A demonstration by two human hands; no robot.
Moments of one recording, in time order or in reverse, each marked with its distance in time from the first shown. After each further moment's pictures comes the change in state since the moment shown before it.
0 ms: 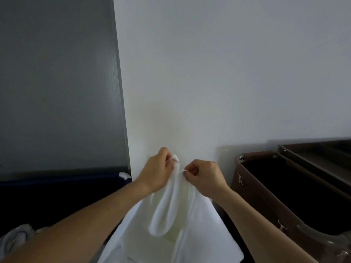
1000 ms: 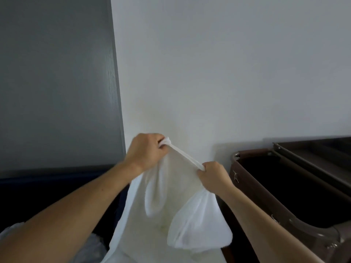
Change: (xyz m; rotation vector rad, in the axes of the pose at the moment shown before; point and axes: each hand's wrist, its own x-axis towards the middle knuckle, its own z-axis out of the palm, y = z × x) left_hand 0.022 0.017 -0.036 0.232 0.187 0.146; right_hand -0.005 0.011 -0.020 -0.214 -0.127 0.248
